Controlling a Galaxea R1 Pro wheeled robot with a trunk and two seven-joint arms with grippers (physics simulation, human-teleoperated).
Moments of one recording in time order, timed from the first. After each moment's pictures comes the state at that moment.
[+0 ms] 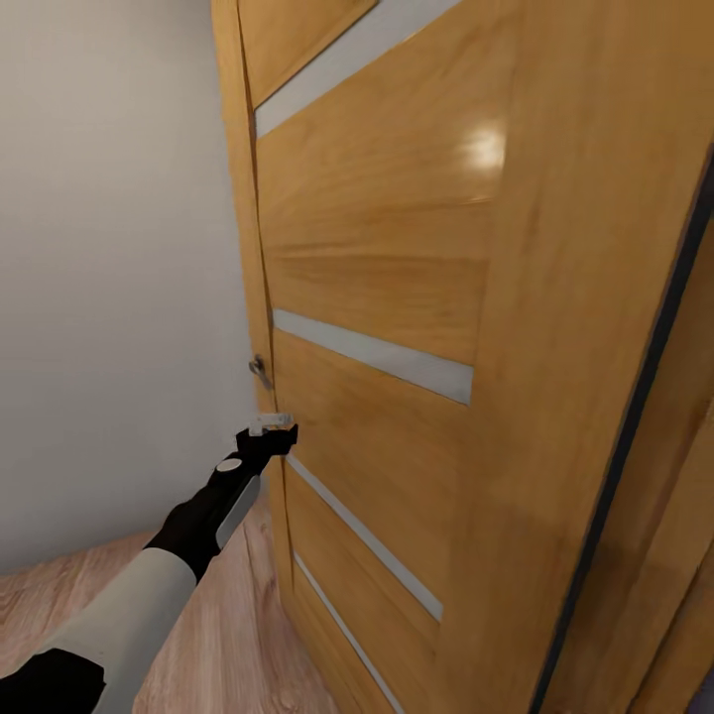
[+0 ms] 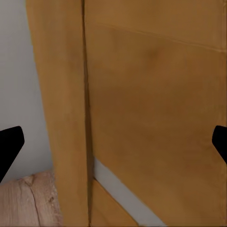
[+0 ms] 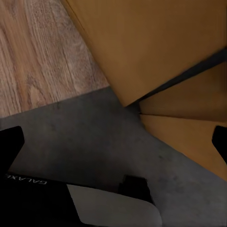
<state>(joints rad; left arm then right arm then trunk) -0.82 0.02 -0.29 -0.79 0.30 0.15 0.16 -0.13 0.04 0.10 -0.35 0.05 0.07 0.02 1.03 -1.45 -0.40</state>
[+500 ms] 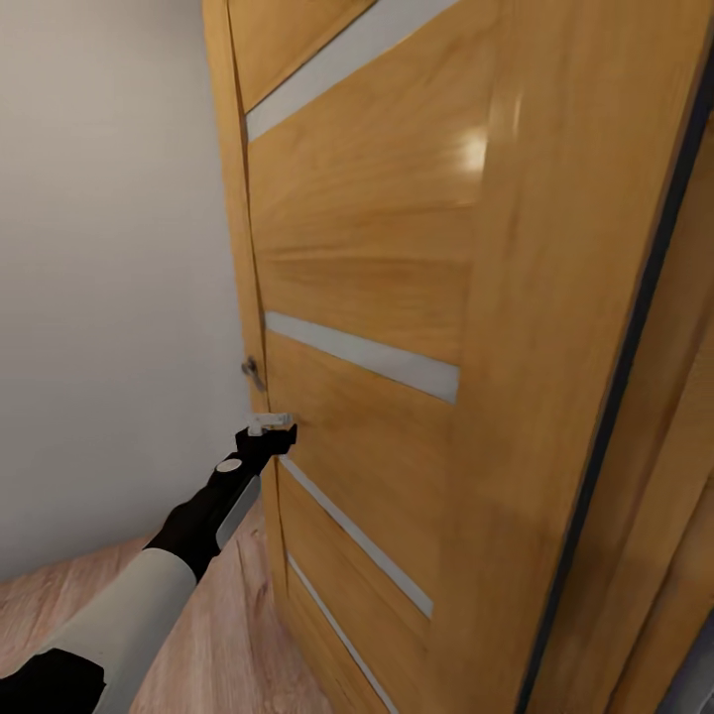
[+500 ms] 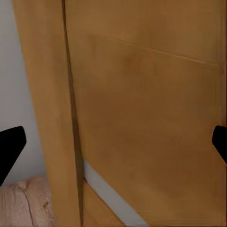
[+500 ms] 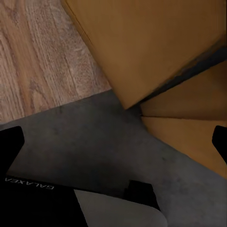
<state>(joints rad) -0.82 0.02 -0.29 -0.79 0.29 0.14 0.17 -0.13 0.06 0.10 -0.36 0.06 0.07 0.02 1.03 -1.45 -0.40</state>
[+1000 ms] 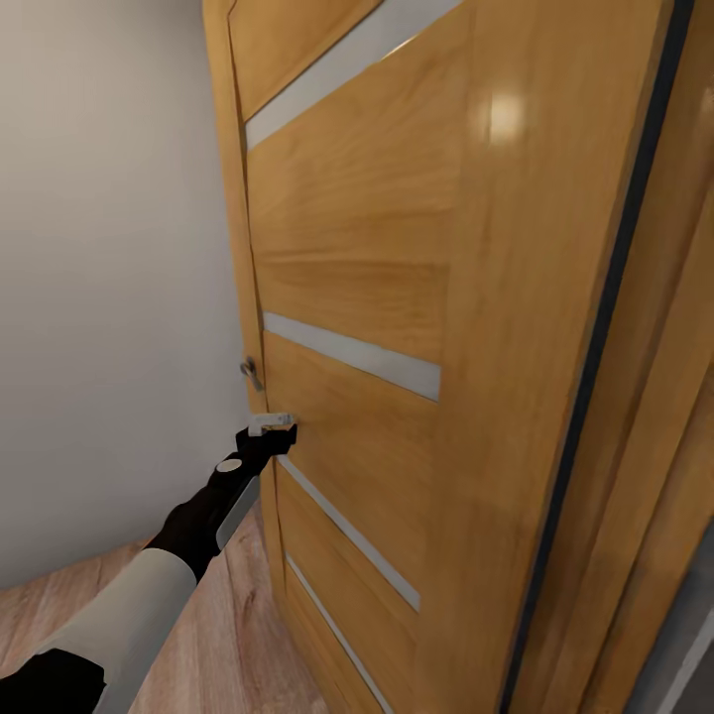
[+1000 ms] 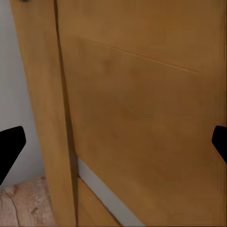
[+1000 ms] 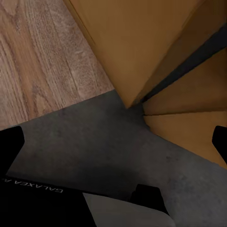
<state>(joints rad) -0.82 0.02 -0.29 -0.79 0.30 0.14 0.17 -0.13 0.08 0.10 -0.36 0.06 0.07 0.02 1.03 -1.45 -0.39</state>
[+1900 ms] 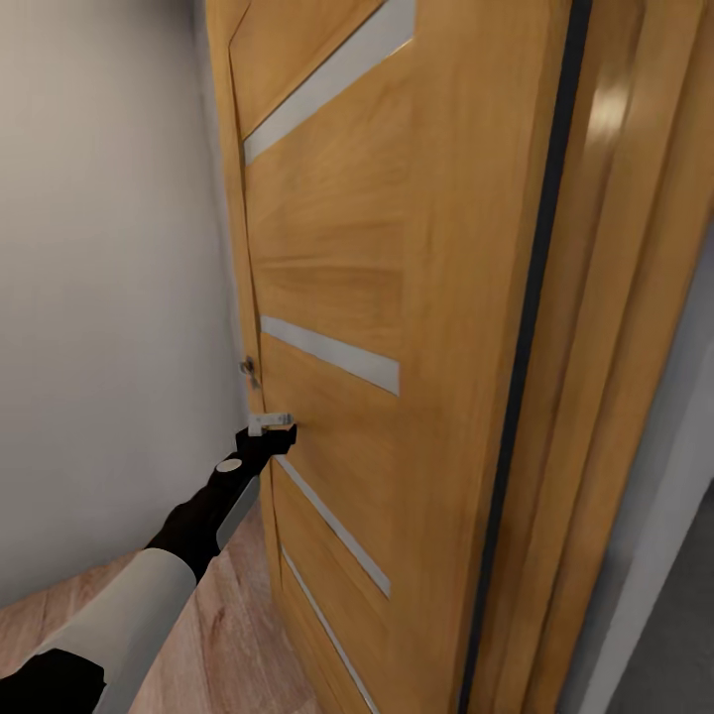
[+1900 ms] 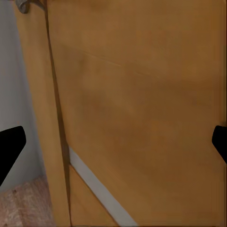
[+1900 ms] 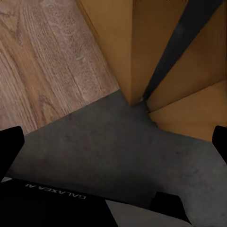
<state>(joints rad) -0.82 0.02 -0.29 -0.79 0.29 0.14 0.17 -0.13 0.12 0.10 -0.36 0.05 0.07 0.02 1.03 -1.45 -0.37</state>
